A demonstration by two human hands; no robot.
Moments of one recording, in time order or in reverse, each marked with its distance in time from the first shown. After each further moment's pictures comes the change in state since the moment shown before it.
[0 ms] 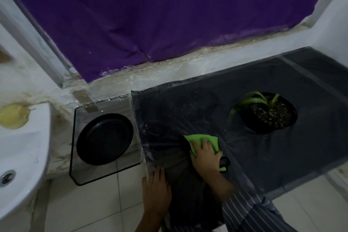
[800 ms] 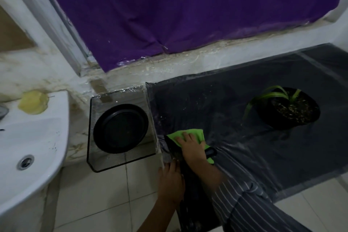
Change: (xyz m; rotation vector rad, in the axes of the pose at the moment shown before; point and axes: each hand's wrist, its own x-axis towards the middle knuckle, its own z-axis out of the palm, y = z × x) left_hand 0.004 -0.019 -0.001 0.006 -0.069 0.152; right_hand 0.005 -0.090 0.023 -0.055 -0.143 -0.257
